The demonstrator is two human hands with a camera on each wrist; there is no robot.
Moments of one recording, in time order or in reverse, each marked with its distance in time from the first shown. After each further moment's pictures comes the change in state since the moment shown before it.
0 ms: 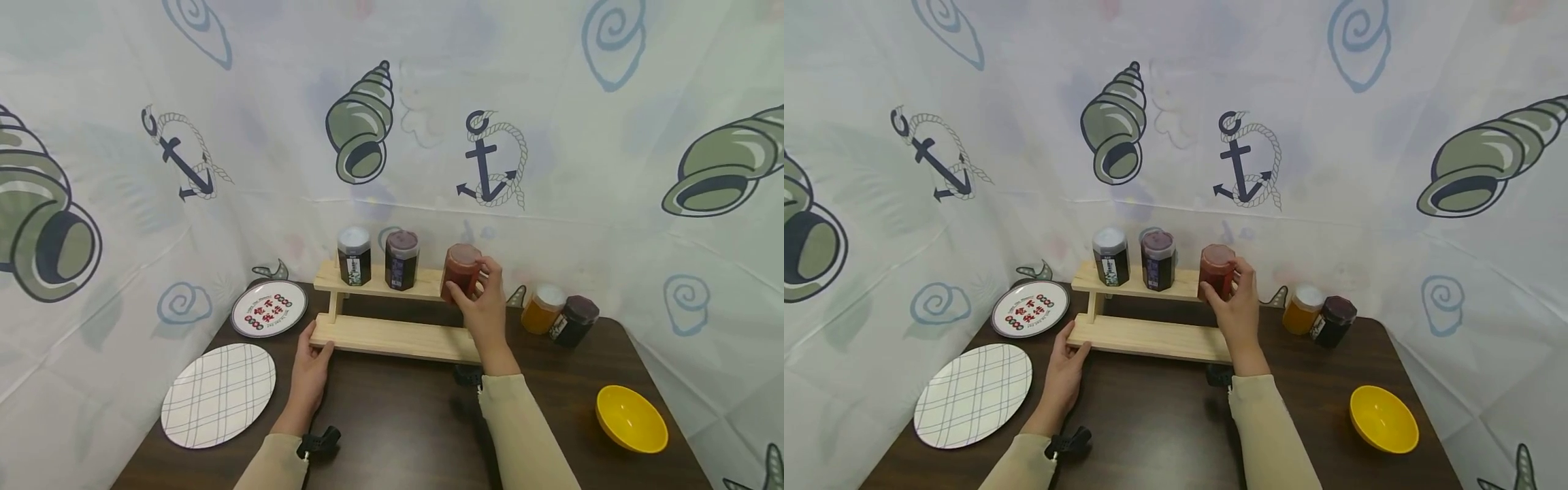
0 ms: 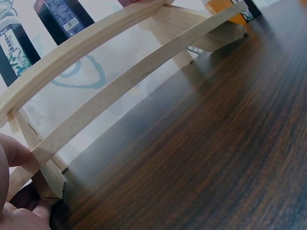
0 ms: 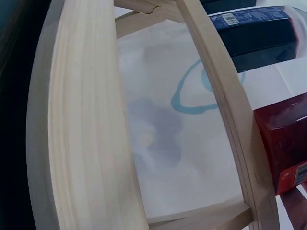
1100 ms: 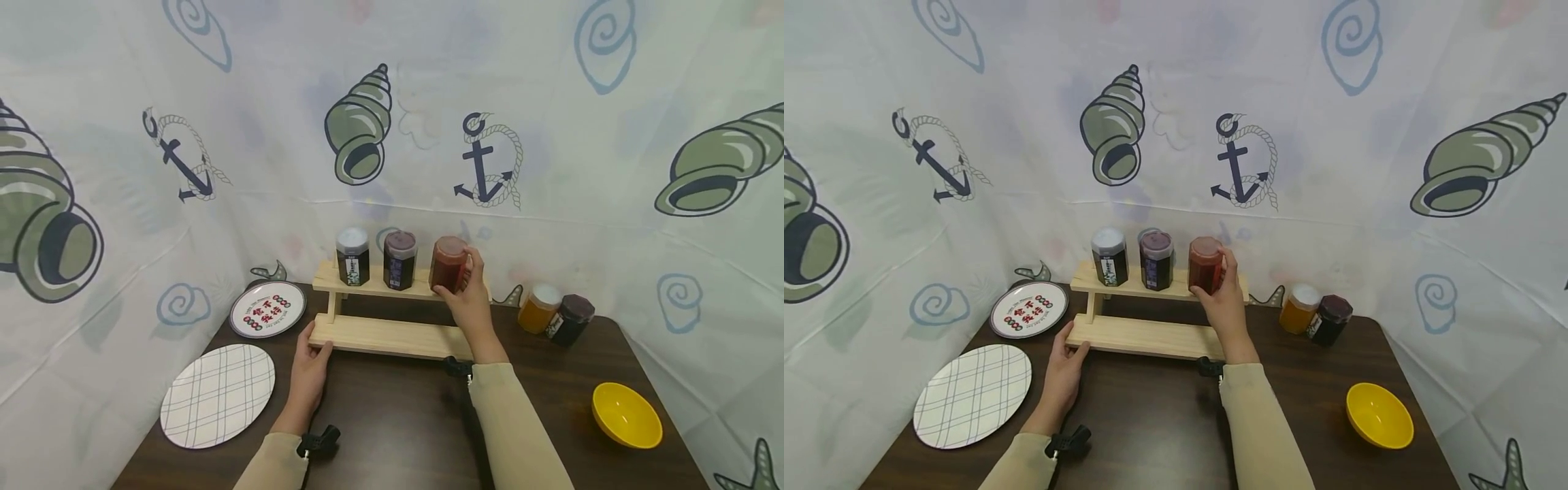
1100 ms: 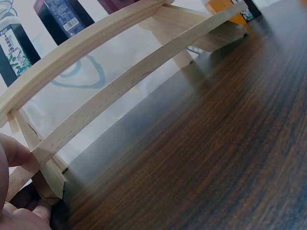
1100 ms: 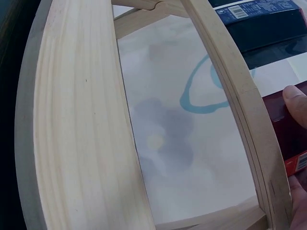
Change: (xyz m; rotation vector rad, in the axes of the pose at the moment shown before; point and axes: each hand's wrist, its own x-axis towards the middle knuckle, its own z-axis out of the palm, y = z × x) left_hand -0.002 0.002 0.001 -0.012 -0.002 -0.007; right_hand 0.012 0.008 0.017 -0.030 -0.138 0.083
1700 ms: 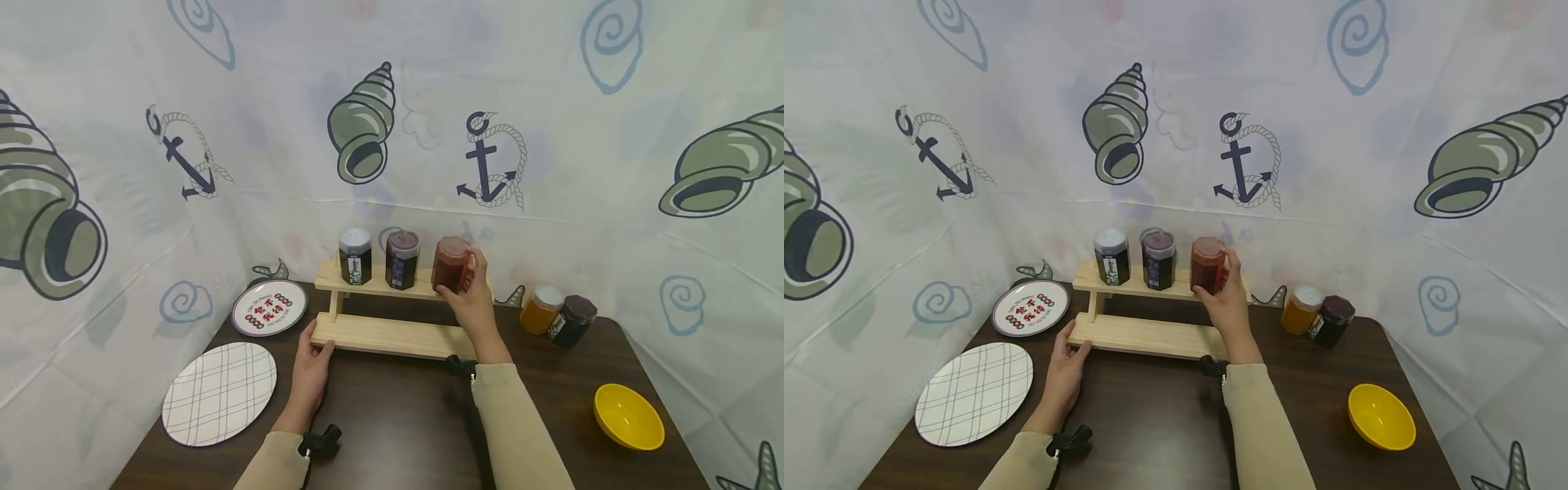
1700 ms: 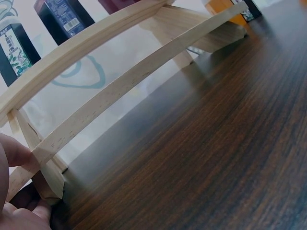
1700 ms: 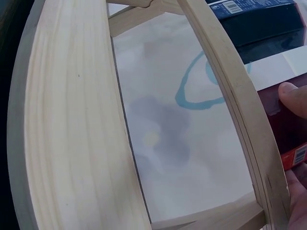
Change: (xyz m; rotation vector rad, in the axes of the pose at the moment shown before) left_hand 0.000 -0.003 0.000 -0.003 0.004 0.005; right_hand -0.001 0.002 -0.002 0.033 -0.031 0.017
